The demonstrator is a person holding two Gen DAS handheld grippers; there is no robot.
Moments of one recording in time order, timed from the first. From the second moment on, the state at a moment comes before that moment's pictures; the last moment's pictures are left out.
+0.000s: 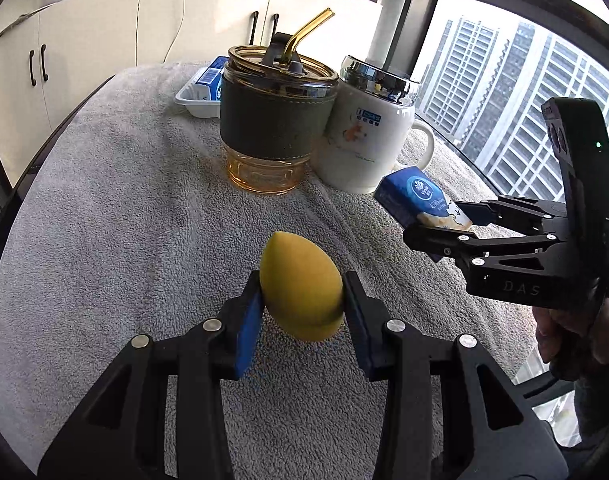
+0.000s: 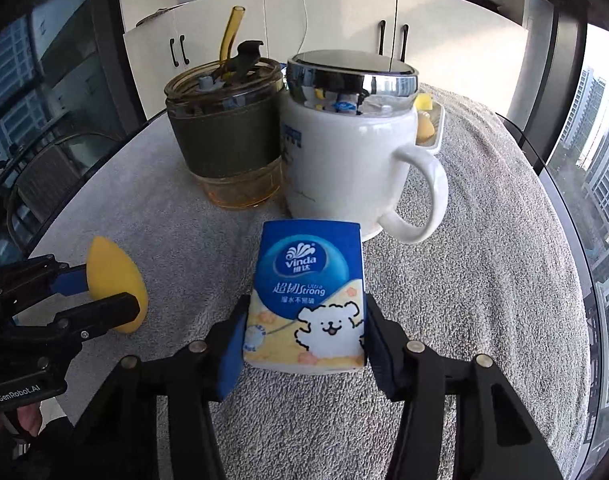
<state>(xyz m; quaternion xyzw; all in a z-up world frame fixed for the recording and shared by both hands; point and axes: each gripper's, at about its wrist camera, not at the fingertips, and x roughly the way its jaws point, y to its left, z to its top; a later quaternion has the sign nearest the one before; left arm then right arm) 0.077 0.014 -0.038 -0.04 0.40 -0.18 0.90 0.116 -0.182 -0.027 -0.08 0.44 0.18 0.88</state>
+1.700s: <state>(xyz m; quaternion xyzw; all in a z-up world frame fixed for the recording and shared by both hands) 0.361 0.046 0.059 0.08 0.37 -0.19 0.91 0.362 -0.215 0.067 -0.16 0.40 0.23 0.87</state>
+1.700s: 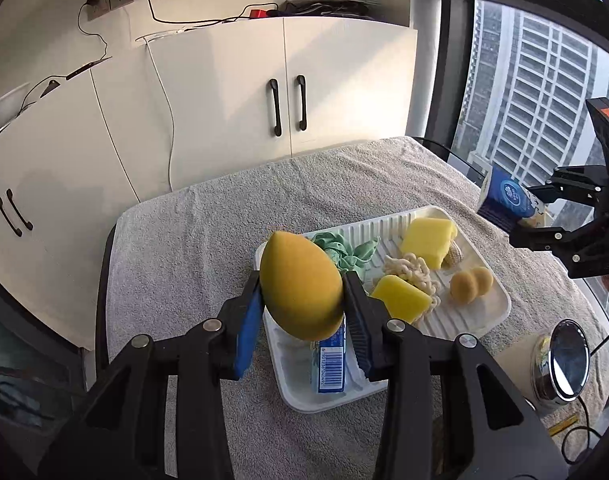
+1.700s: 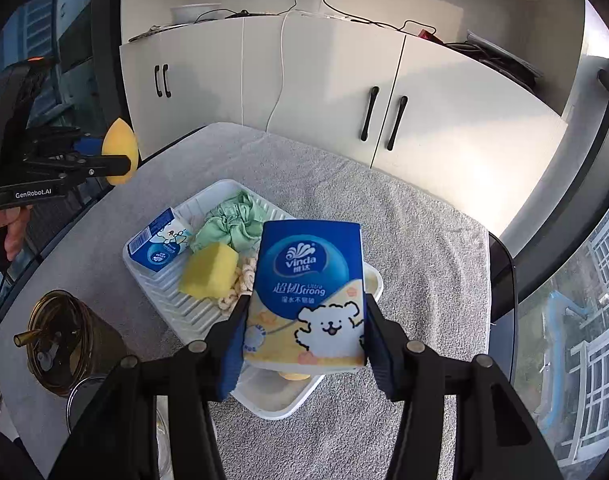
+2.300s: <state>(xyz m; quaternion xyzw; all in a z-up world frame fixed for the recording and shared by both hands) 0.433 0.028 -0.001 0.08 0.43 -0.22 0.87 0.429 -0.180 -0.001 -0.17 0.45 0.26 0.84</state>
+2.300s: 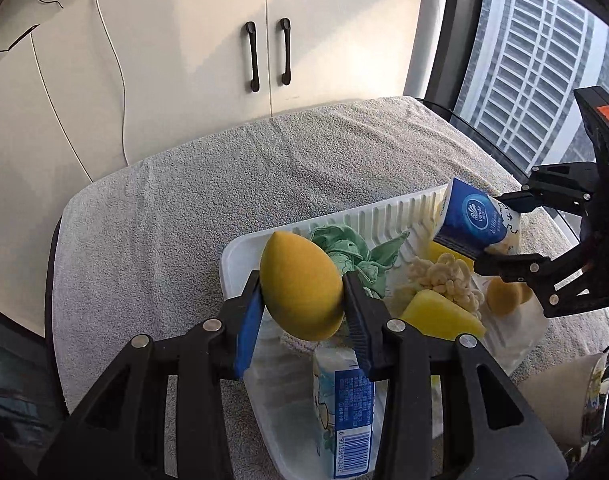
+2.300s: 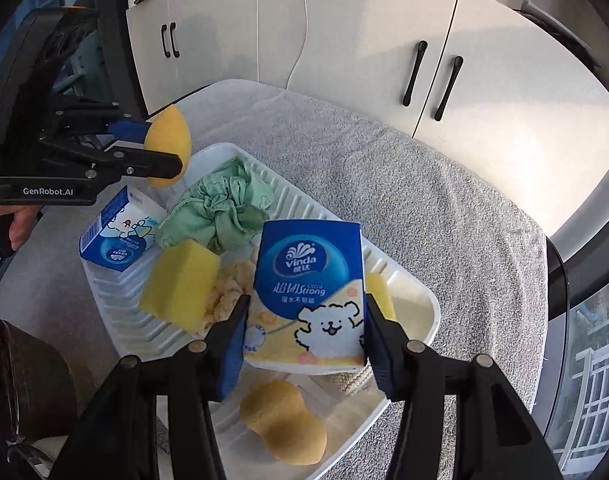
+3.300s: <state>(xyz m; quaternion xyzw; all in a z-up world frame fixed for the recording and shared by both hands) 0.442 0.034 -0.026 0.06 0.47 -0.21 0.86 0.438 -0.163 -0.016 -0.19 0.45 0.26 0.83</state>
